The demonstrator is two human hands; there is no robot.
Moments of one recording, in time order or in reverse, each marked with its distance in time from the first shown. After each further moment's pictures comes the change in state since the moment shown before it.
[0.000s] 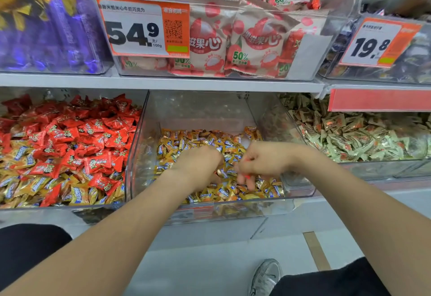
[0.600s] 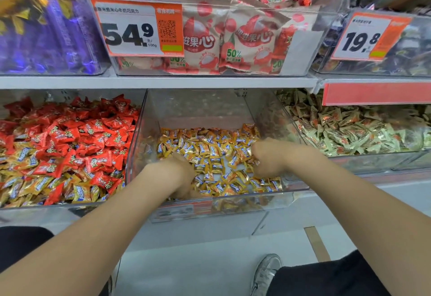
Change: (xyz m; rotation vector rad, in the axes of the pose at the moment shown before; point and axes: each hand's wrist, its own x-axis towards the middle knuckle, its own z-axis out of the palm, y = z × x) left_hand -0.037 0.005 -0.025 0.384 -0.571 -0.300; right_hand -0.005 0.006 0.007 -0.578 0.138 0.253
